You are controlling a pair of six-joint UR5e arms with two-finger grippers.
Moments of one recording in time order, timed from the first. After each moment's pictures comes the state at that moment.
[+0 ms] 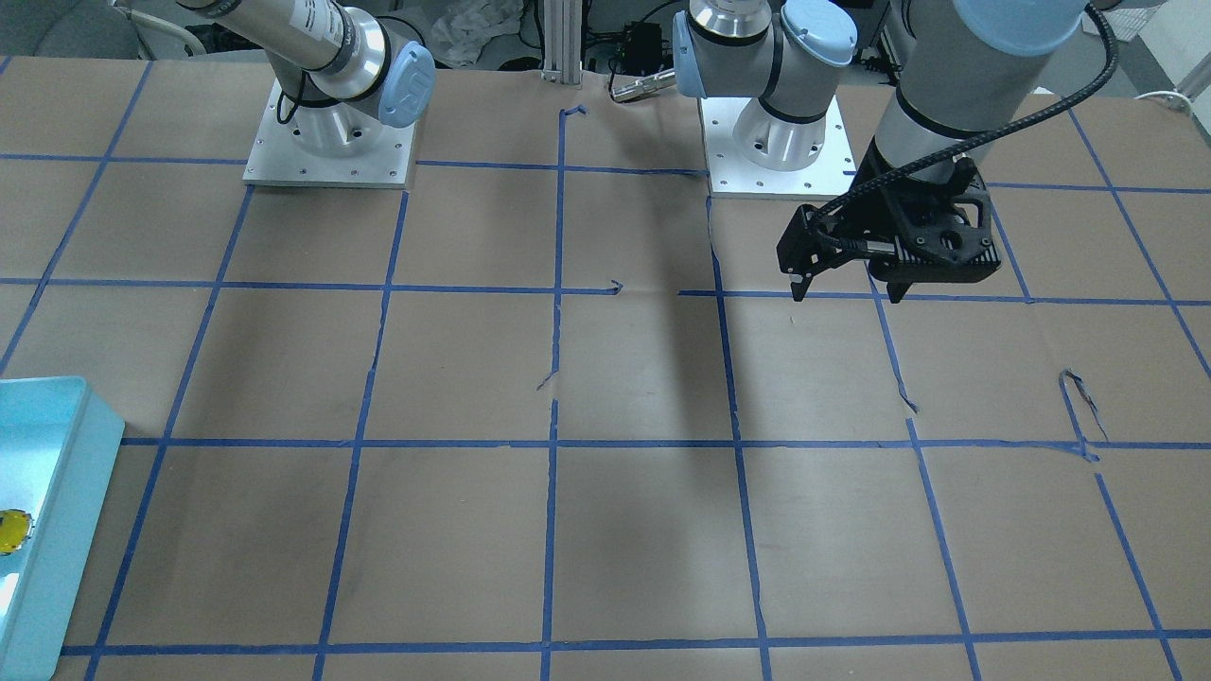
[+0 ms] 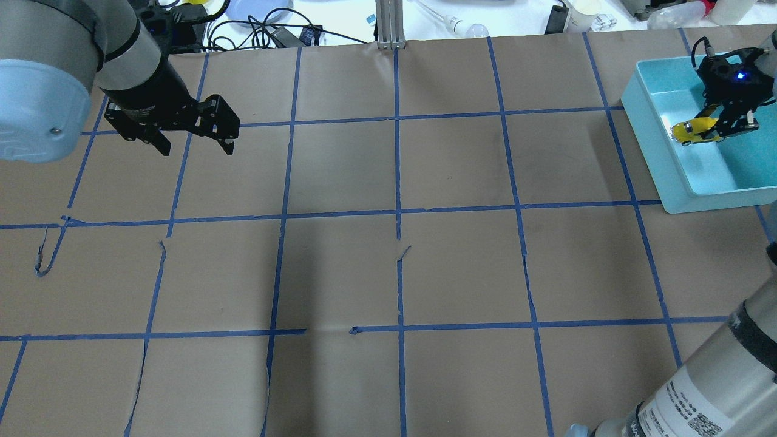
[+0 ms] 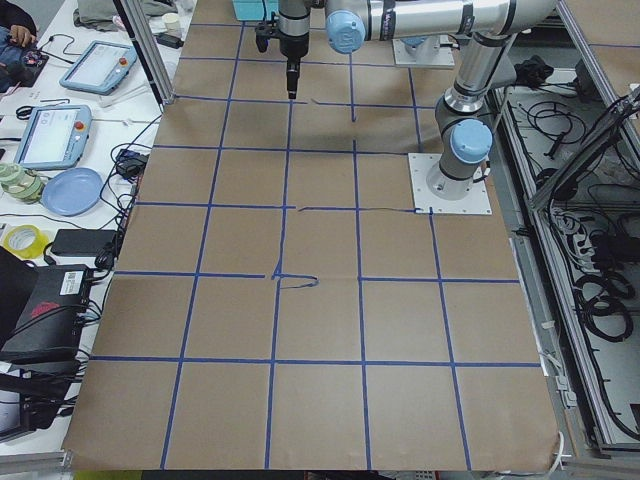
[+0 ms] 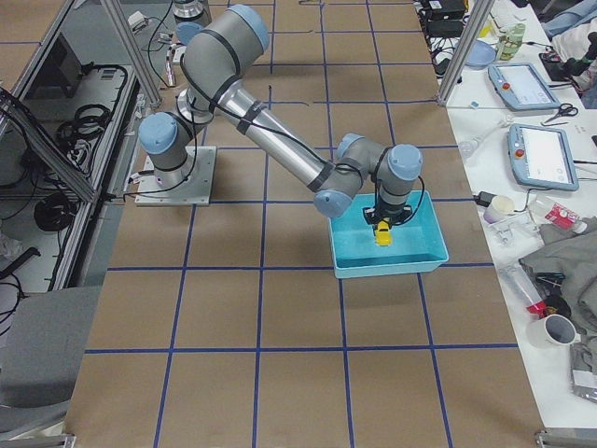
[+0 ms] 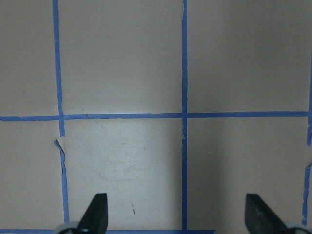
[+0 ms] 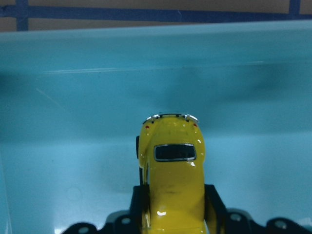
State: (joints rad) left arm -1.52 -1.59 -1.64 -1.43 1.59 0.06; right arm 1.02 -0.94 1.40 -2.08 -1.51 -2.18
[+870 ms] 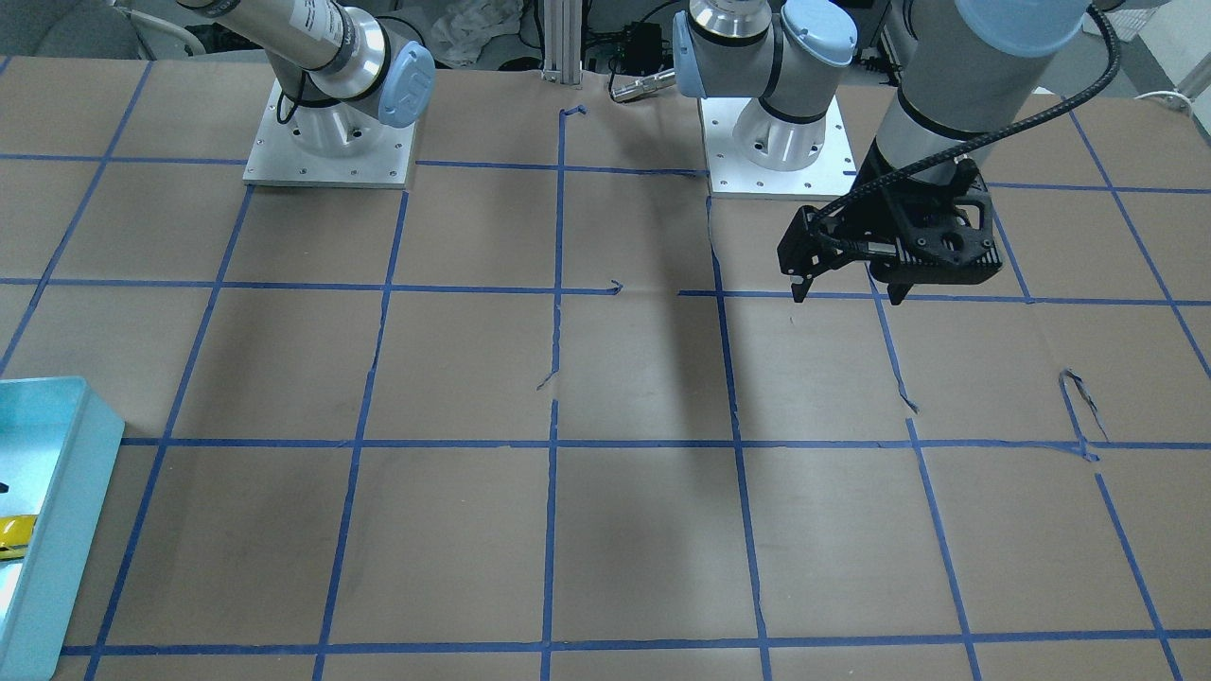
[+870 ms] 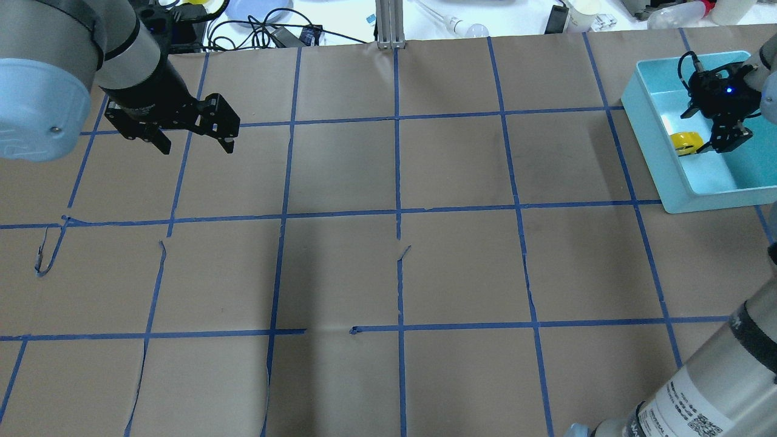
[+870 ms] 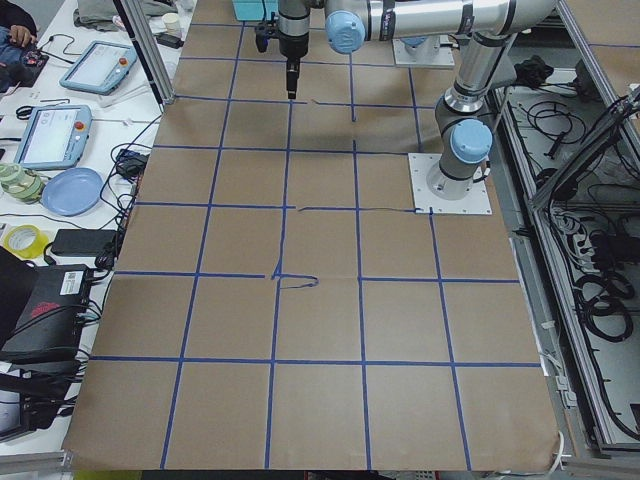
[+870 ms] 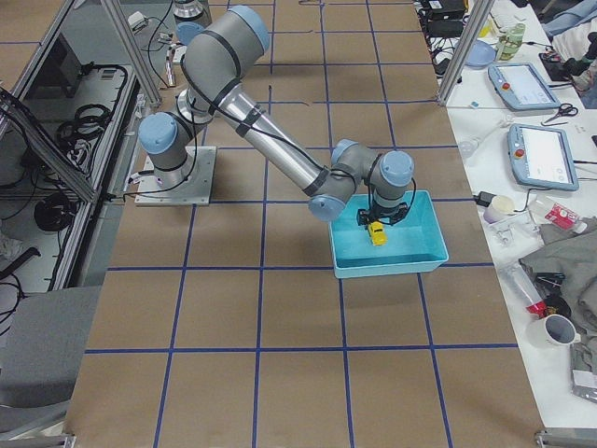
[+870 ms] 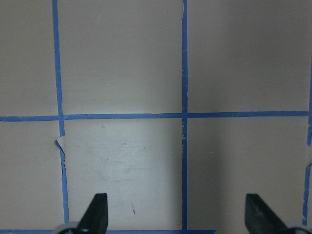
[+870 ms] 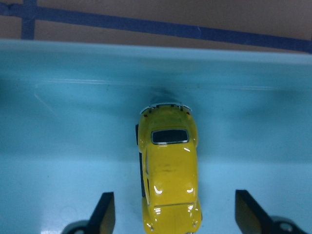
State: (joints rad) left arm -1.52 -1.59 -1.64 -1.43 1.59 0.07; right arm 1.02 -0.98 1.46 -2.11 -1.49 -2.19
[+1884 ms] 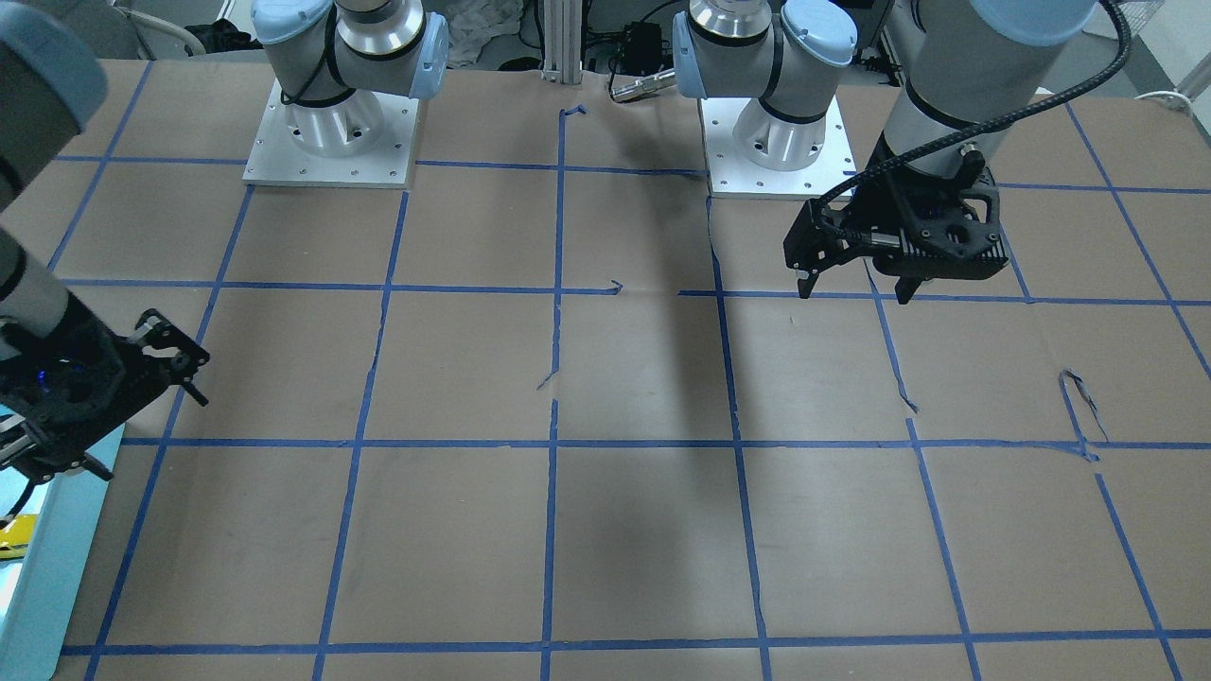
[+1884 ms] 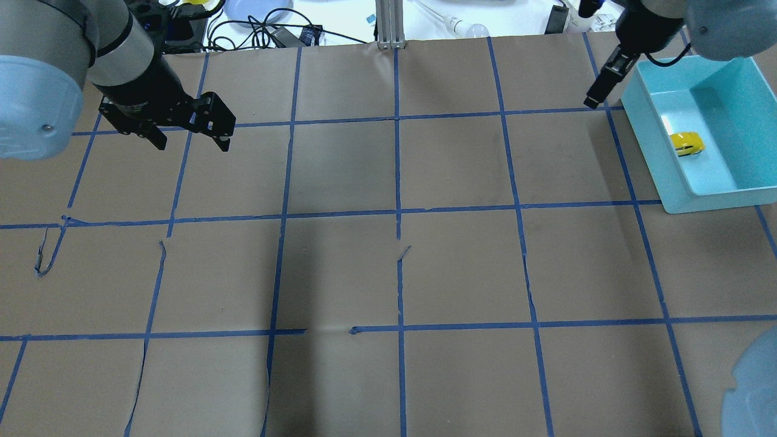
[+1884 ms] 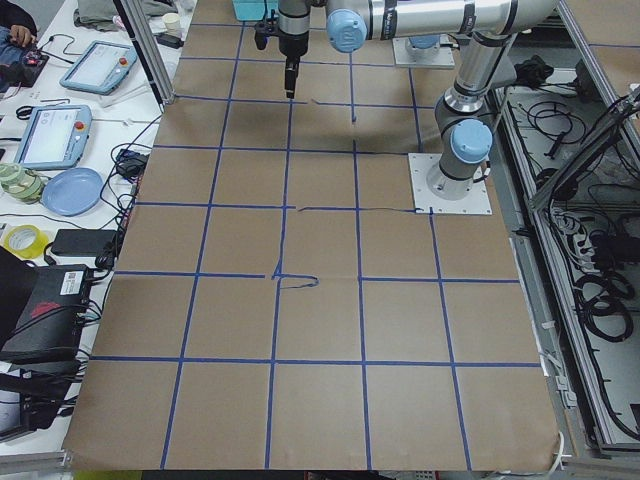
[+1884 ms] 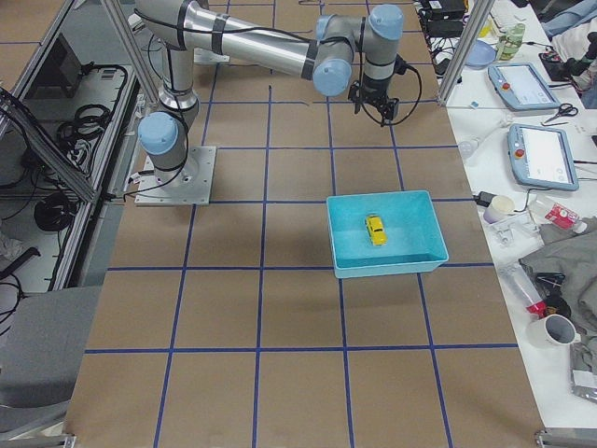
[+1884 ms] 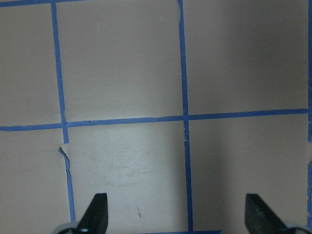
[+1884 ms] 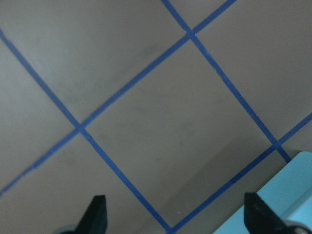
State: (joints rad) left arm -1.51 -1.59 -1.63 -1.43 1.59 0.11; right arm 1.44 -1.29 1.45 -1.82 -1.55 -0.87
